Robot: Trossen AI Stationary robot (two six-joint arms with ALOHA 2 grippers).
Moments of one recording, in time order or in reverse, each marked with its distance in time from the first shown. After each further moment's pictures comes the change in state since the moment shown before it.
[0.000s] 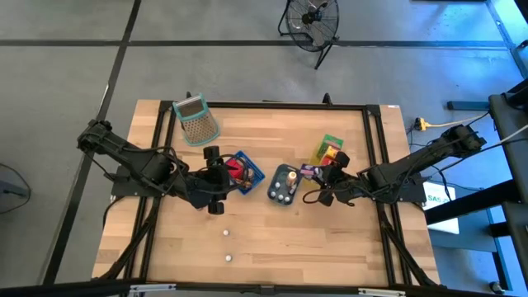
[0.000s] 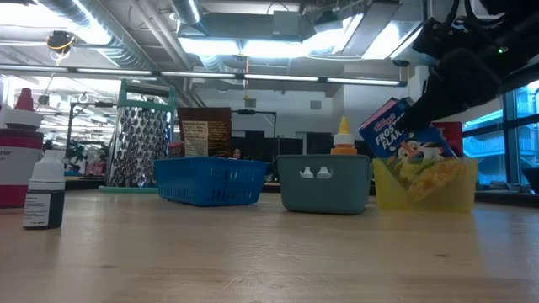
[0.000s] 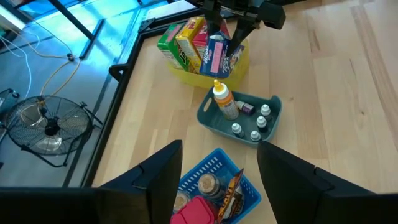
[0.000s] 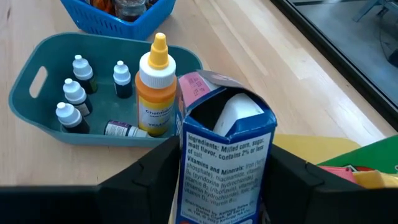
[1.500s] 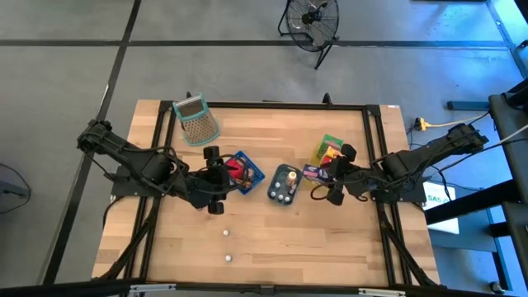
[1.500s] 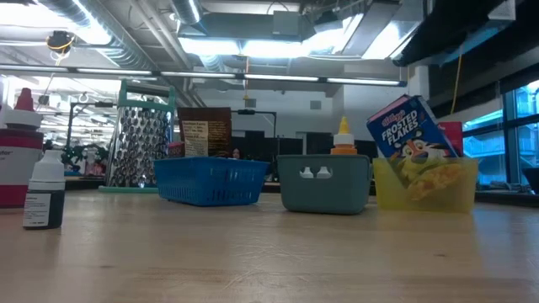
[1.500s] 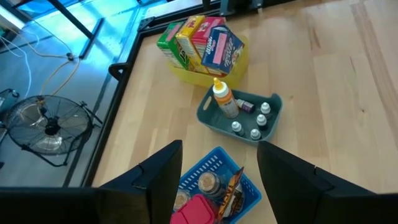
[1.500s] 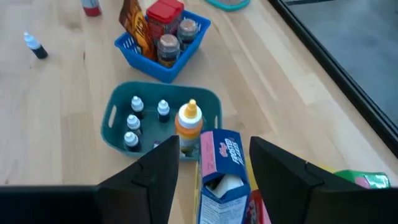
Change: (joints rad) left arm 0.000 0.000 0.000 -0.007 0.002 0.000; right arm 0.028 -0.082 0.351 -0.416 -0.114 0.019
